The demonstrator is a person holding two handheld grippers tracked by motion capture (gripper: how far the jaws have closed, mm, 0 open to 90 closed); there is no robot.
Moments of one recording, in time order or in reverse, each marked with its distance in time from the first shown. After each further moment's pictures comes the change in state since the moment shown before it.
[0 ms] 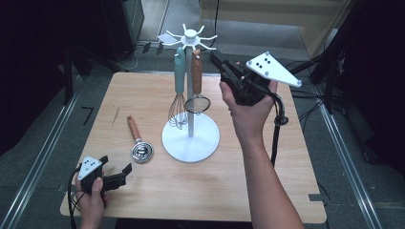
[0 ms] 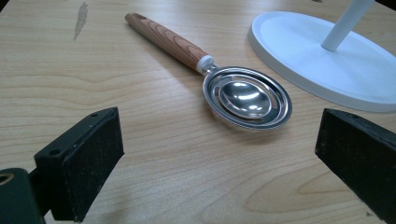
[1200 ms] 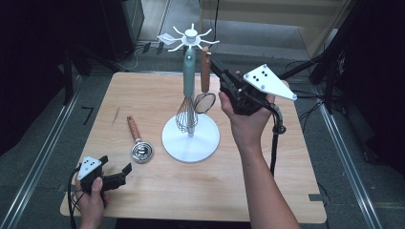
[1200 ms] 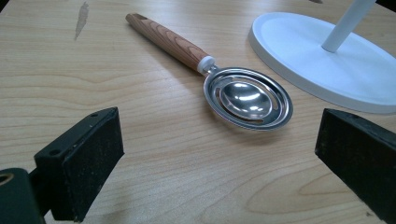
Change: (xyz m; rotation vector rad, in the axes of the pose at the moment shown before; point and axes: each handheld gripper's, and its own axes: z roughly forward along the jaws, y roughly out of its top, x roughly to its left) left arm 0.001 0.000 0.000 -0.004 0.000 -0.004; right arm 0.007 -0.018 -0.009 -0.010 -0.029 -0.039
